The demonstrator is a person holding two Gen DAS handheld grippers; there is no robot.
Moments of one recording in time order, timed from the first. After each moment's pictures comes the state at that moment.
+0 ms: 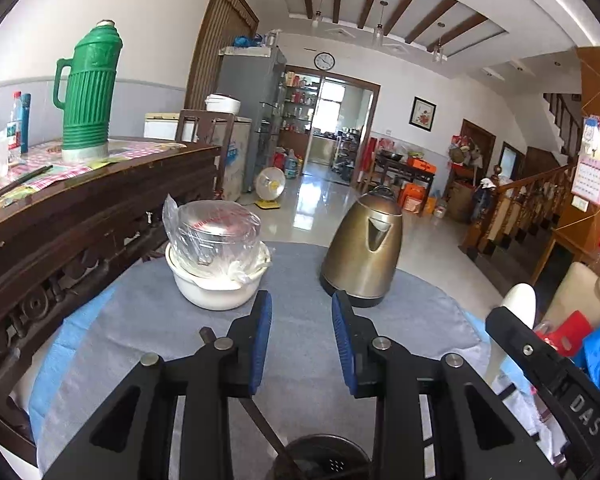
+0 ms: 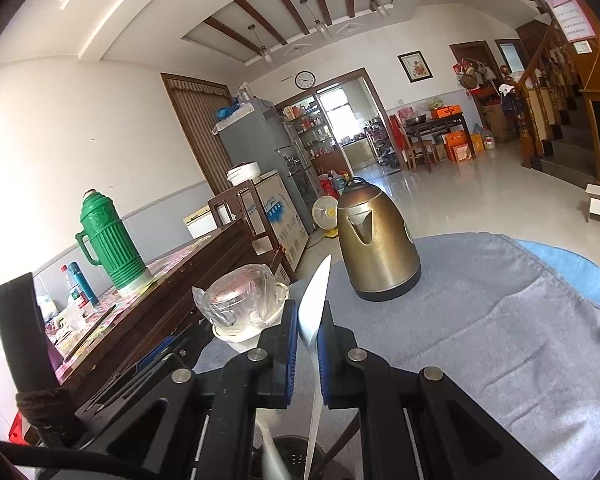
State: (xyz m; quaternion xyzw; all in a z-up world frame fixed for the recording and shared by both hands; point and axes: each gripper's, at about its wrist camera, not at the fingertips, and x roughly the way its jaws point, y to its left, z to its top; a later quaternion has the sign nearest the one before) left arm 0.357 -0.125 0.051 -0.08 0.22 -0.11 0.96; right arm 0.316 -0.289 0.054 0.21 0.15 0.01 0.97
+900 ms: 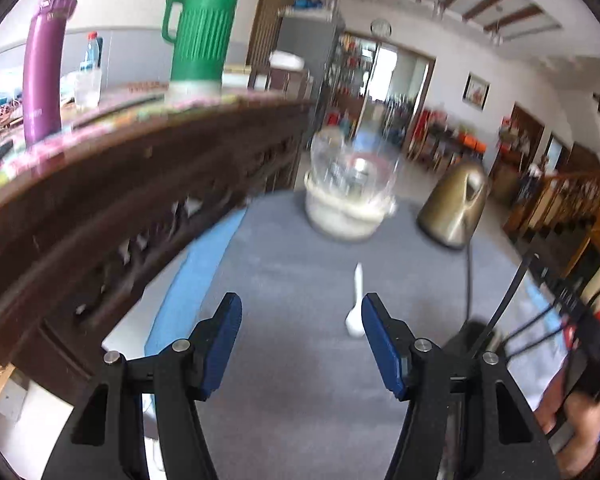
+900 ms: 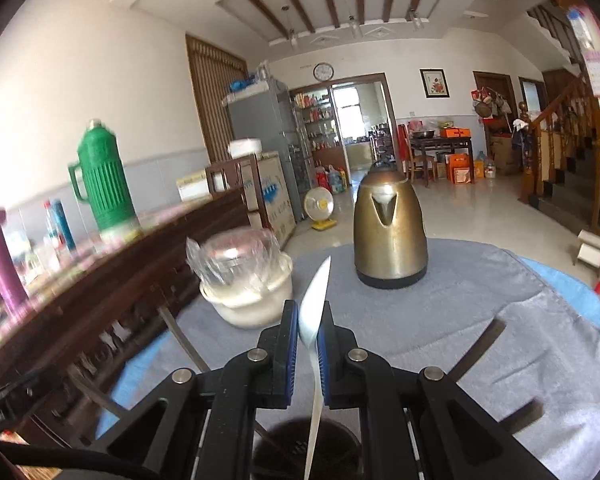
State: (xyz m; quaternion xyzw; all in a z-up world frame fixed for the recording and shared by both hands) left arm 0.300 0.036 -0.001 -0.09 0.32 -0.03 0.94; right arm 0.330 -0.215 0.024 0.09 0.18 -0.01 0.98
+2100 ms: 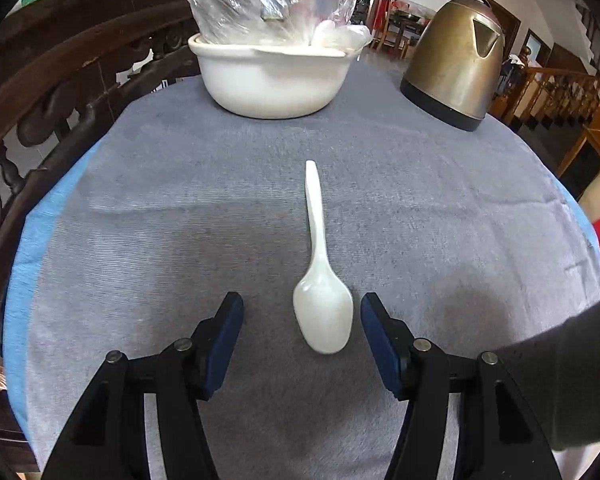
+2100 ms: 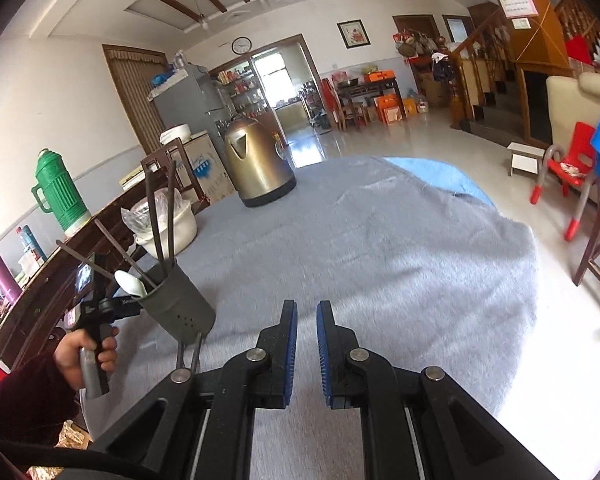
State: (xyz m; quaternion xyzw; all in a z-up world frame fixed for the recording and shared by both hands) left arm 0.448 -0.061 -0.127 0.00 0.46 -0.11 0.88; right arm 0.116 -0.364 -0.050 0.21 0.25 -0.09 0.94
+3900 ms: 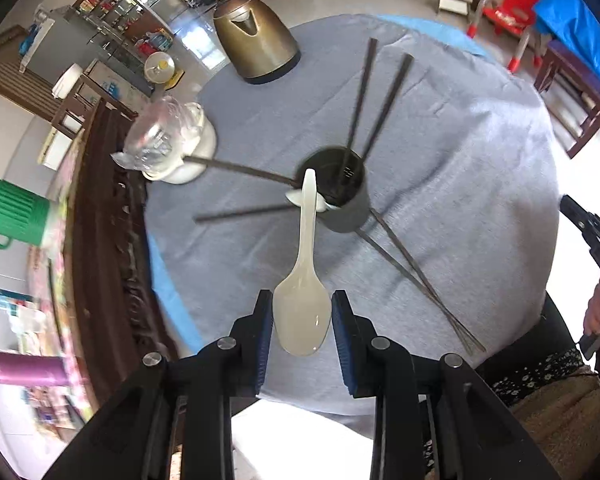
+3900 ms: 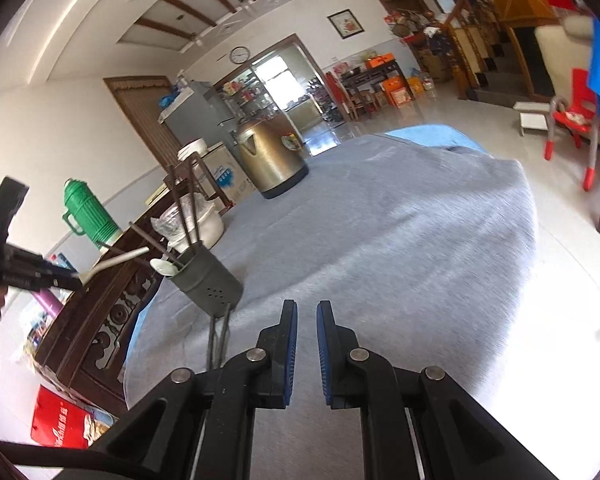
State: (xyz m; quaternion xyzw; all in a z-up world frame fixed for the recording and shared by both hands) left arm 0.266 -0.153 0.068 0.37 0.50 -0.20 0.76; right arm 0.053 -0.374 -0.081 0.30 0.23 -0.05 0.93
